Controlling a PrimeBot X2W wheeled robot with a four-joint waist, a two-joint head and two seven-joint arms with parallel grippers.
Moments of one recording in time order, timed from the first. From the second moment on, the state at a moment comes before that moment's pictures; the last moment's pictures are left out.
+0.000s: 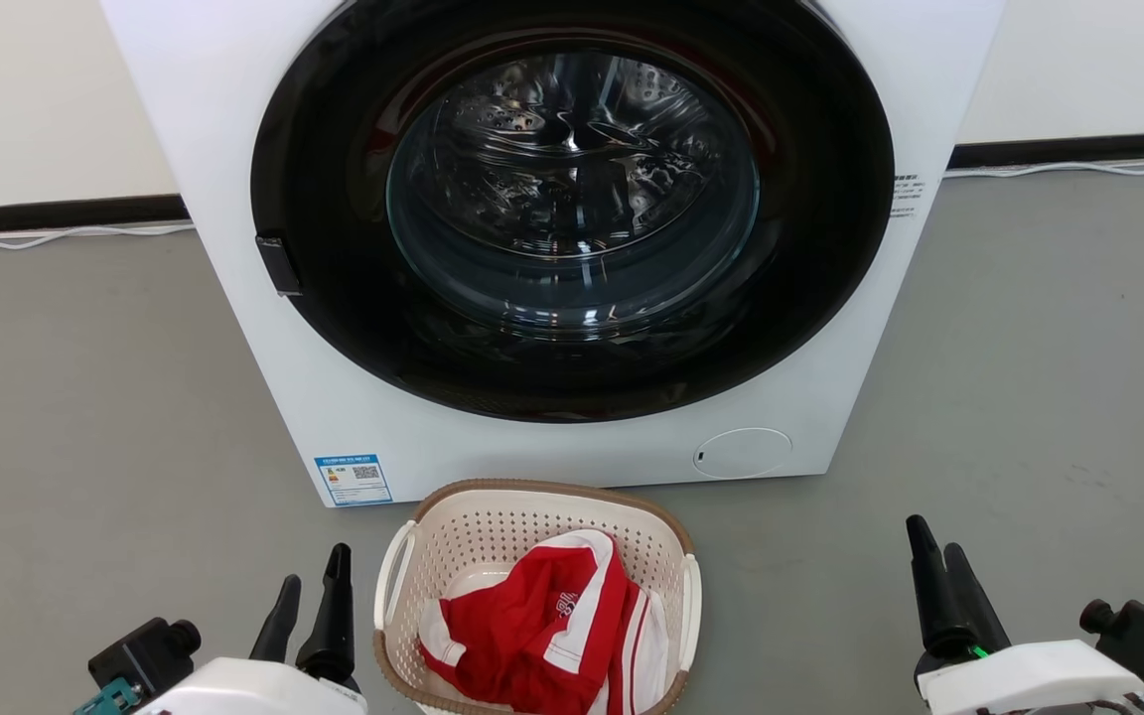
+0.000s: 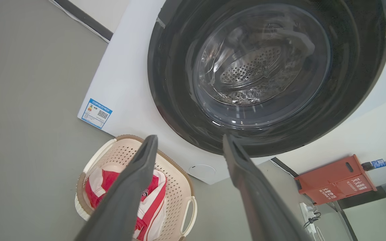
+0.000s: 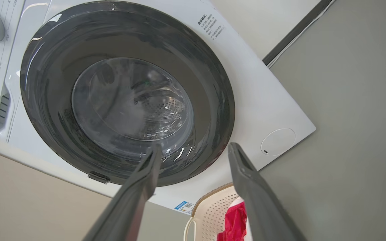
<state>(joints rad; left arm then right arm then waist) 0.06 0.07 -0.08 0.13 -0.83 0.05 -0.06 0.02 -0.03 -0.03 0.22 0.85 0.12 -0.06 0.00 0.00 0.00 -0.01</state>
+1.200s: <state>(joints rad) 0.09 0.13 -0.18 0.06 -0.42 0.18 -0.16 0.04 -0.04 0.01 0.20 0.42 0.12 -0.16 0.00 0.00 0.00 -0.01</state>
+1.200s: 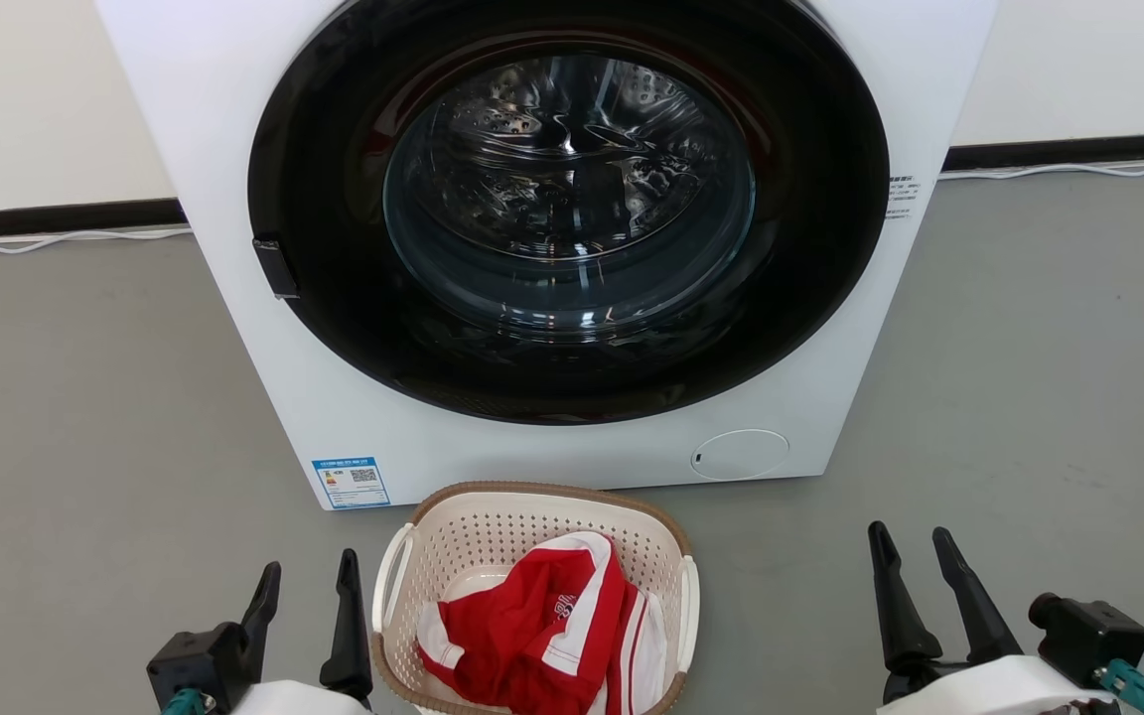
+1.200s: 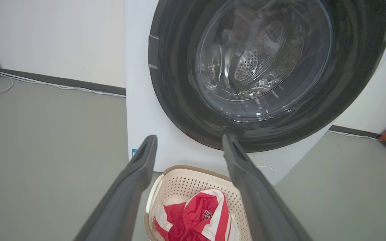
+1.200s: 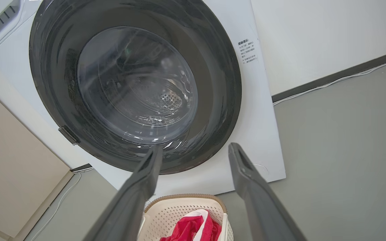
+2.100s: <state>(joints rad) 0.14 0.13 -0.20 0.02 -0.11 0.22 -0.24 0.05 -0.04 0.04 0.18 0.07 0.12 -0.24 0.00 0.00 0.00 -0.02</state>
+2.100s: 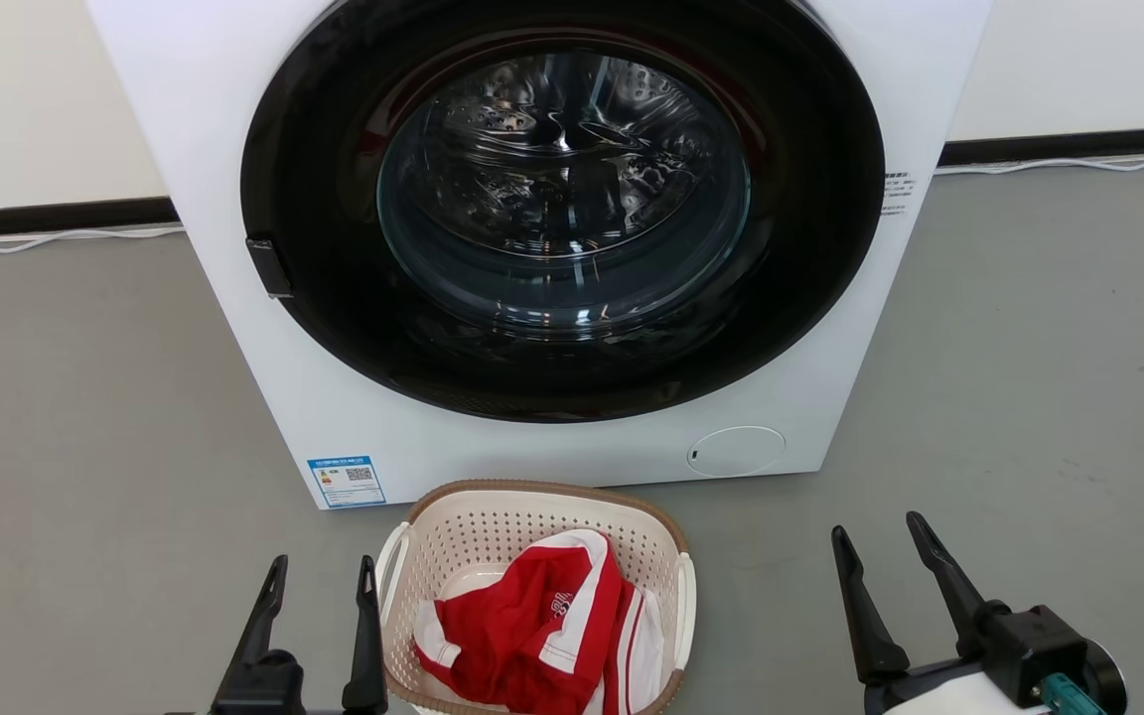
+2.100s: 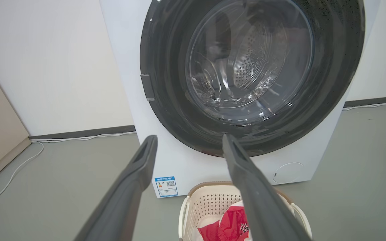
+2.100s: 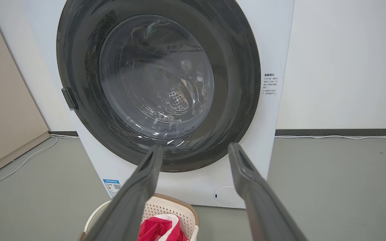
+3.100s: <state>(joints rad) 0.15 0.10 -0.17 0.01 -0.04 0.19 -0.25 0.06 -0.04 0.03 0.17 0.03 0.12 -0.25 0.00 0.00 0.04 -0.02</state>
